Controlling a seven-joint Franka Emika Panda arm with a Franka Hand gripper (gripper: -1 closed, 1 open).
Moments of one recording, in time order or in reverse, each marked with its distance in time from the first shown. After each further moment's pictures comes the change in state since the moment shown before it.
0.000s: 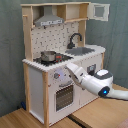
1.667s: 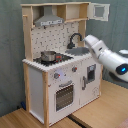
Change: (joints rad) arm 0.228 -0.005 -0.317 -0.103 -0.046 -0.232 -0.315
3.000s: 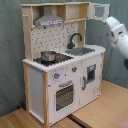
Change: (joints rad) arm 0.154 -0.015 -0.180 0.032 -0.191 -0.256 -0.045
